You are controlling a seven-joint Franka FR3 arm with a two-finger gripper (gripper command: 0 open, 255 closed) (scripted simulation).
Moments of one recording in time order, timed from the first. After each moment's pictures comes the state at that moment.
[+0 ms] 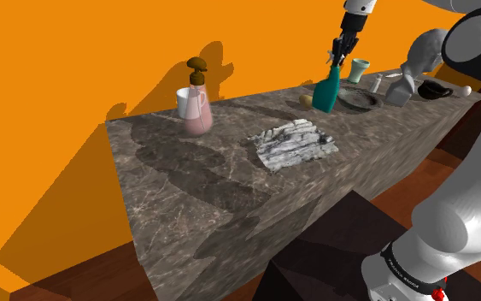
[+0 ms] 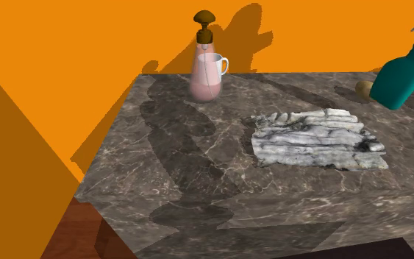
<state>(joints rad) -0.43 0.27 -0.09 -1.30 0.02 1.57 -0.50</state>
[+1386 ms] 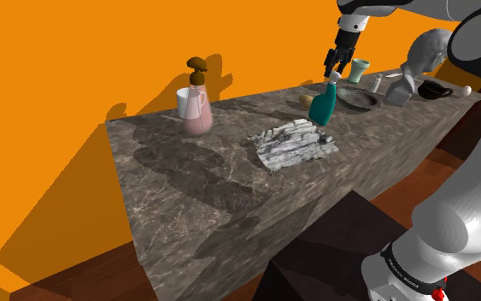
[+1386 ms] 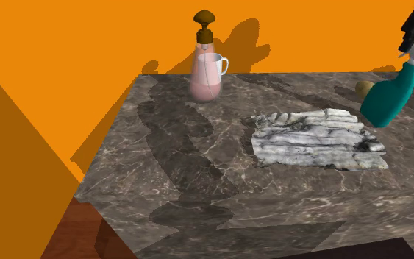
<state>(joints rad) -0.43 0.24 -0.09 -1.48 0.02 1.71 -0.50</state>
